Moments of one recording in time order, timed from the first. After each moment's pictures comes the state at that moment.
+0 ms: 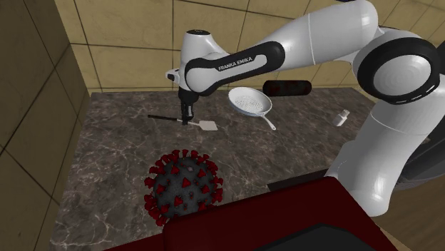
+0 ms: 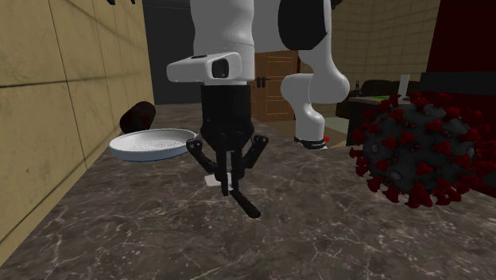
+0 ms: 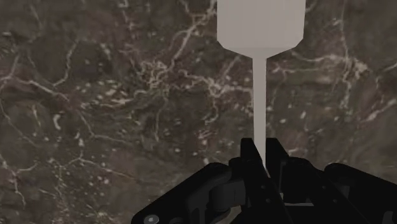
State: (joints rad) arm 0.35 0.21 0.05 -1.97 0.05 2.23 -0.81
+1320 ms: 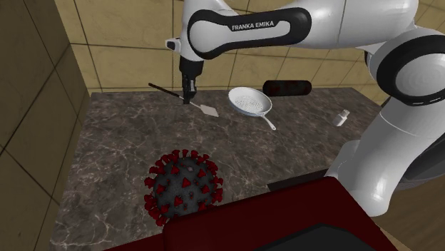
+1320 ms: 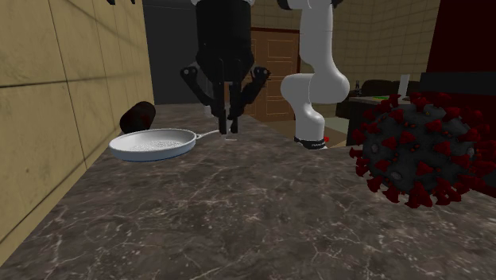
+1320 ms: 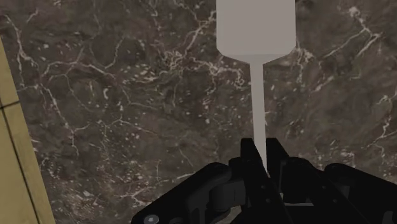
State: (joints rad) arm 0.34 0.12 0.05 -1.81 0.04 1.98 -0.80
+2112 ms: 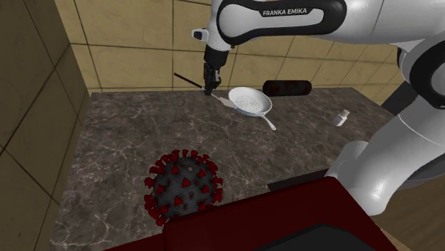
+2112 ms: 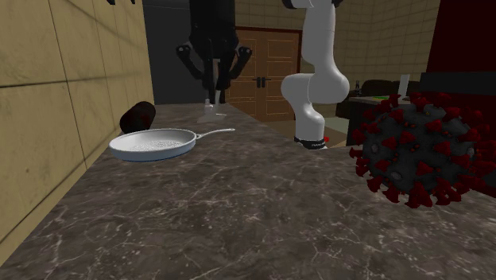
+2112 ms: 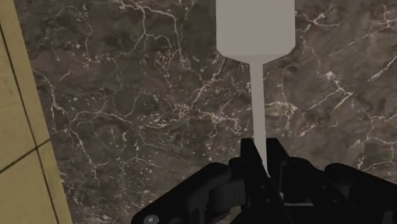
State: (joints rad) arm 0.29 -0.05 0.00 -1.93 0.06 1.92 -0.91
